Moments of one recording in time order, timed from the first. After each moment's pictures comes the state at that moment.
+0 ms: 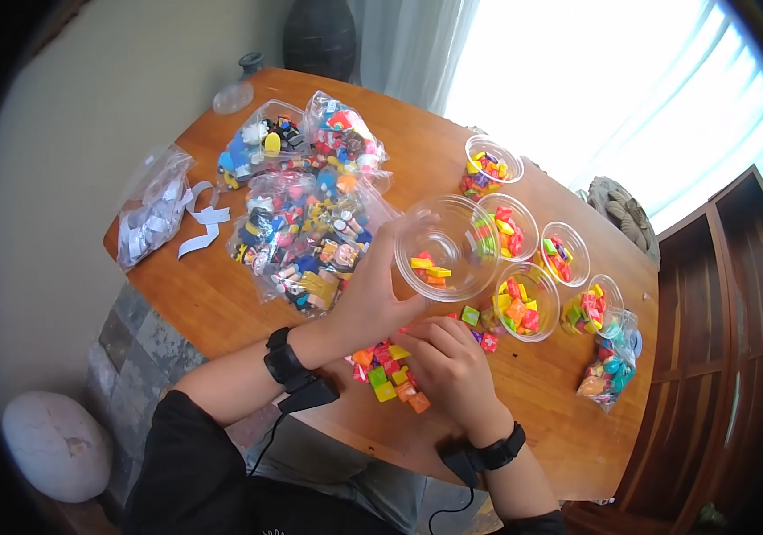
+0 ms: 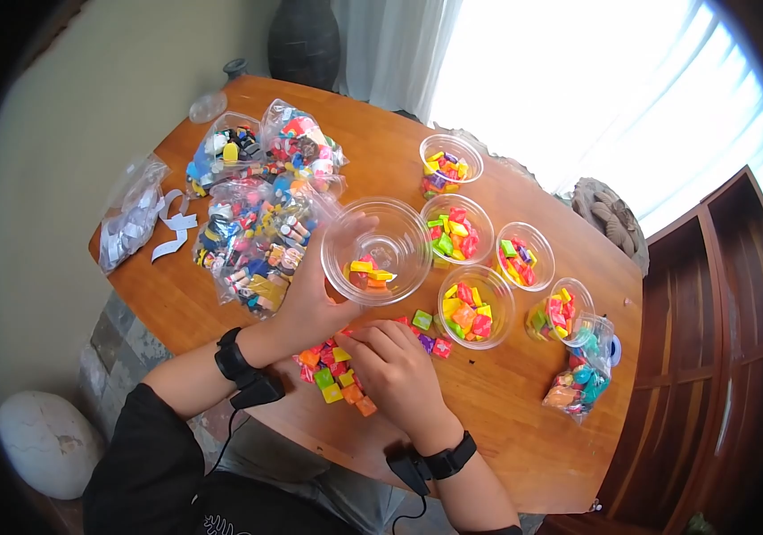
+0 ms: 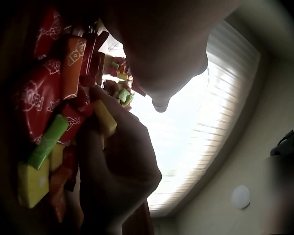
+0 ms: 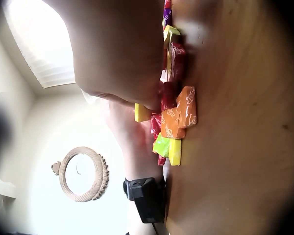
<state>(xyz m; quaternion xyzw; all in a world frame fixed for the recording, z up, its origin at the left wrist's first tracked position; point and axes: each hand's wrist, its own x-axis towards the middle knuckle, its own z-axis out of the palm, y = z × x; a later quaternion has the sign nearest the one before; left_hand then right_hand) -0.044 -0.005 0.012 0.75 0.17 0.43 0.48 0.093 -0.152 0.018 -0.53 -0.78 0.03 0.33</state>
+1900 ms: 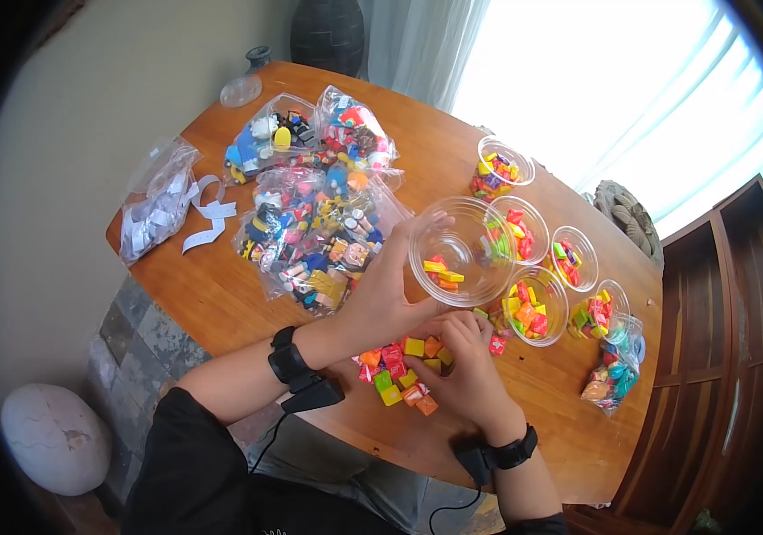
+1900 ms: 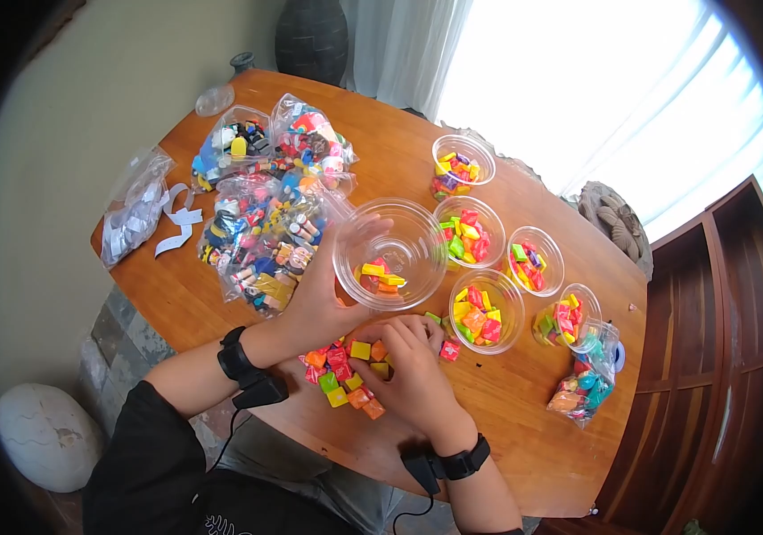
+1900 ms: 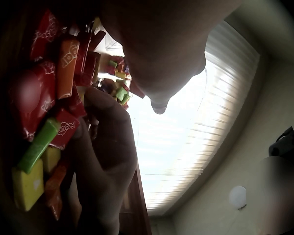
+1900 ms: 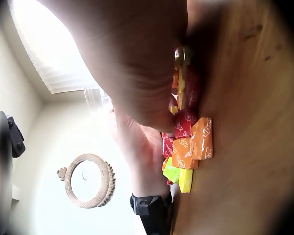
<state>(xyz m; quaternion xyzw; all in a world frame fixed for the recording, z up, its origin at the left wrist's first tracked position) -0.047 -0.003 0.015 0.76 0.16 0.41 0.48 0.097 -0.150 0.027 -0.59 -0.71 0.15 0.35</state>
